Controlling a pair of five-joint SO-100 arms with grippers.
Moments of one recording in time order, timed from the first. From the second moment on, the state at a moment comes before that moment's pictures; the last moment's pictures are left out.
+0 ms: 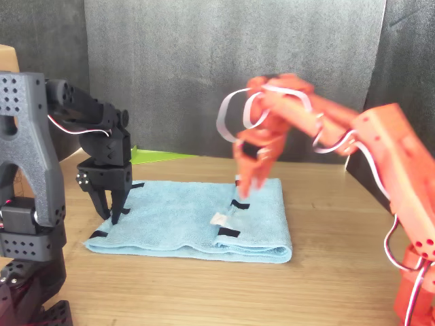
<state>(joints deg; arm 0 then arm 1) 78.8 75.4 101.1 80.1 91.4 122.1 45.3 28.1 110.9 77.7</state>
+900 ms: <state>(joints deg) 68.7 79.5 80.1 97.7 94.3 95.6 72.0 74.8 93.4 76.4</state>
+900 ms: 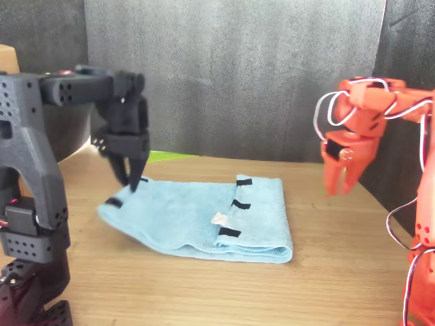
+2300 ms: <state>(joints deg) 44.9 40.3 22.9 117.5 96.1 90.7 92.7 93.3 92.7 73.6</state>
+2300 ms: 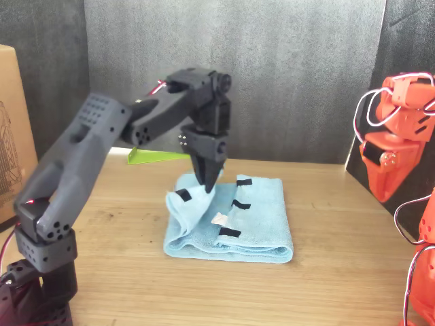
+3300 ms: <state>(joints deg) 89.2 116.7 101.6 84.1 98.8 94.6 107.0 112.9 82.5 75.9</state>
